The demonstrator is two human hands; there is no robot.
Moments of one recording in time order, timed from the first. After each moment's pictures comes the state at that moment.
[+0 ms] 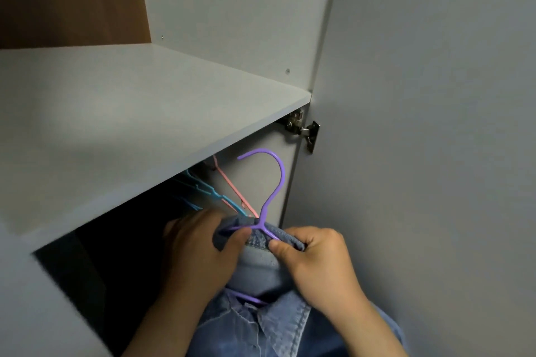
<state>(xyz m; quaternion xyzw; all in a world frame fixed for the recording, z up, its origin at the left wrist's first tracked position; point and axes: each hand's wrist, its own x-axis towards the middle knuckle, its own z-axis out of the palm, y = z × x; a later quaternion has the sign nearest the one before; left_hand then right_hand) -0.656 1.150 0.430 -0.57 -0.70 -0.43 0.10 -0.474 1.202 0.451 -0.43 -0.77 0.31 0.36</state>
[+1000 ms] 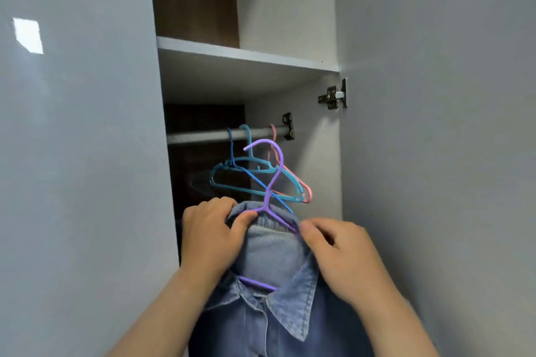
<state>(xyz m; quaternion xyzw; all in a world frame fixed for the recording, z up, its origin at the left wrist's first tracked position) -0.650 1.096 0.286 -0.48 -0.68 -0.42 0.37 -0.449 1.196 0.273 -0.20 -0.82 0.25 0.47</state>
